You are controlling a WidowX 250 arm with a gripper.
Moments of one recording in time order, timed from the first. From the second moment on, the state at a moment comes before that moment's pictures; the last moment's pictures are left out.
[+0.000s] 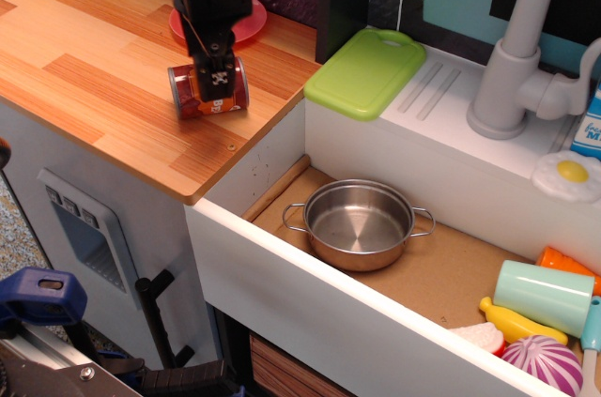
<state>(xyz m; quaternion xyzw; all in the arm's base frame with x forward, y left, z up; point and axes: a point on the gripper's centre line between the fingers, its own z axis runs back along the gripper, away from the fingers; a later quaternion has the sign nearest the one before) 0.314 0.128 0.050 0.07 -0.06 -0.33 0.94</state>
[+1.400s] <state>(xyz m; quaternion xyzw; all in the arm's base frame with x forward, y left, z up) 0.319 0.019 0.072 0.03 -0.08 -0.33 0.94</state>
